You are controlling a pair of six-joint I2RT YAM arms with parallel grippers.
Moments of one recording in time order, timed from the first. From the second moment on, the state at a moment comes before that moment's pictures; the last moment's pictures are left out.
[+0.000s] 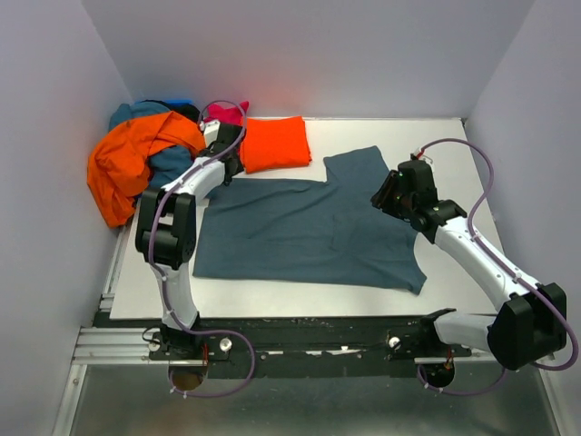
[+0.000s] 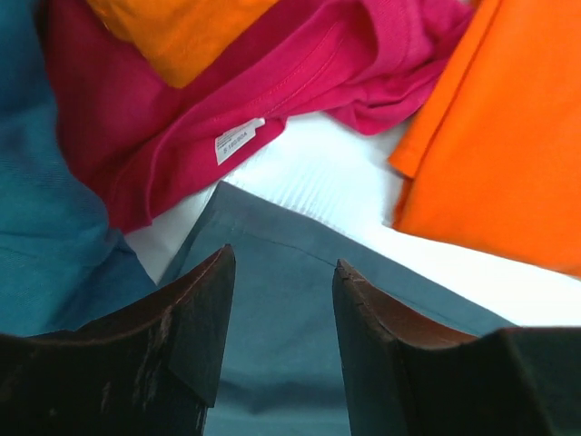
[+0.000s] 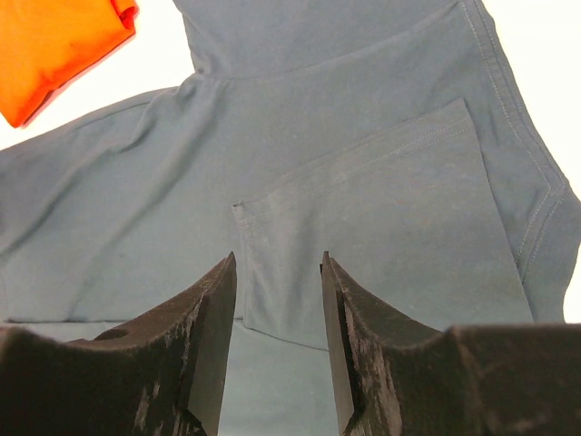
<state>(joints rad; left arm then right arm) -0.23 1.93 1.45 -0.35 -0.43 -0.57 0.34 1.23 0.93 -0.39 0.16 0.64</state>
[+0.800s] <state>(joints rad) -0.14 2.12 1.56 -0.42 -0.39 -0.55 0.32 1.23 0.93 -0.38 0.14 0.64</state>
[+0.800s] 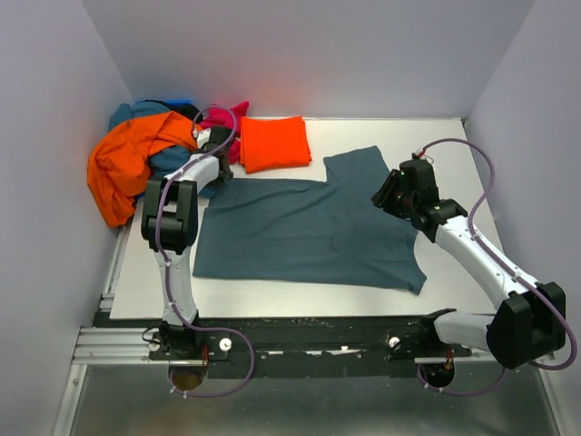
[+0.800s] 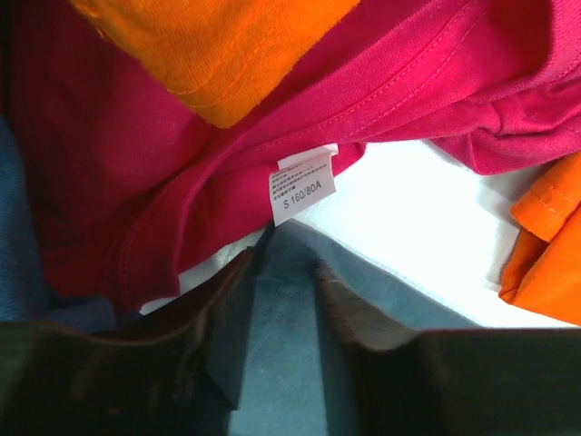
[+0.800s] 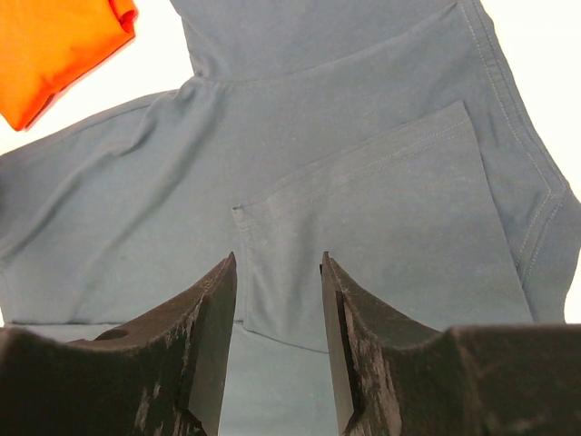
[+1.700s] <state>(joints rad) -0.06 2.10 1.51 -0.32 -0.21 -0.53 0.18 1.57 1.15 -0.36 0.12 0.64</state>
